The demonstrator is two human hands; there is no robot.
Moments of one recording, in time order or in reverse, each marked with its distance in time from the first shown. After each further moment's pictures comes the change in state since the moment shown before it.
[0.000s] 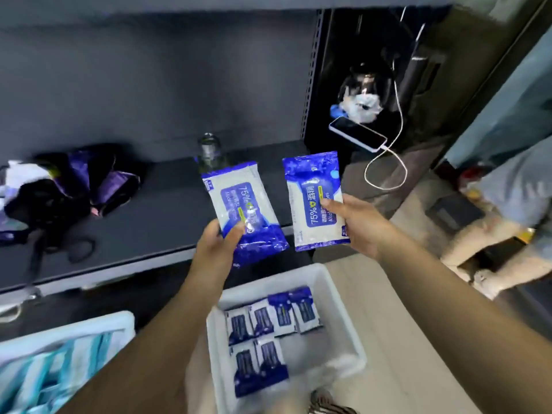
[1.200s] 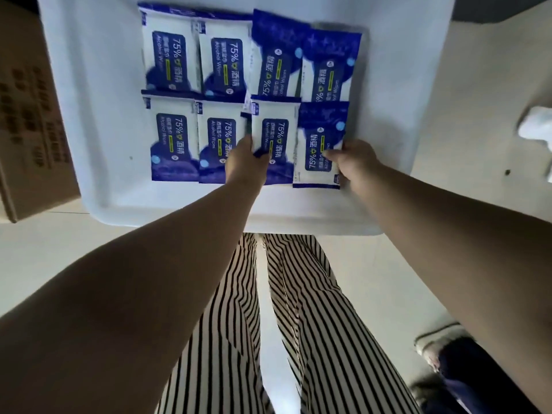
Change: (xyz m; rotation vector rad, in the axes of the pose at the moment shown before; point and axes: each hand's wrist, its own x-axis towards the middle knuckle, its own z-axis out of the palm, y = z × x) left_hand 0.001 -0.514 0.082 0.624 0.094 -0.803; right_hand 0.149 0.482 -0.112 -0.662 0.039 0.745
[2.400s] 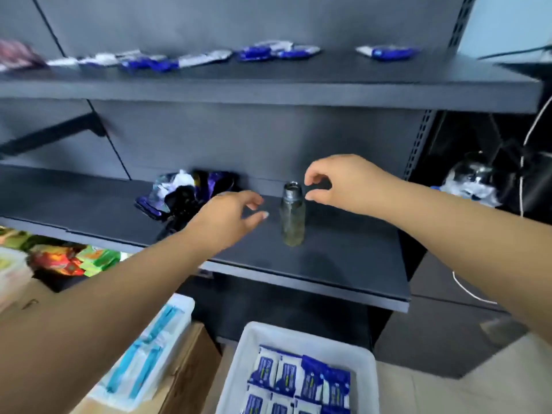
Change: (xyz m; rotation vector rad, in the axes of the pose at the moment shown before) left_hand -0.403 0.267 -0.407 0.413 0.742 0.944; right_hand -0.548 -0.333 -0.205 -0.963 0.391 -1.631
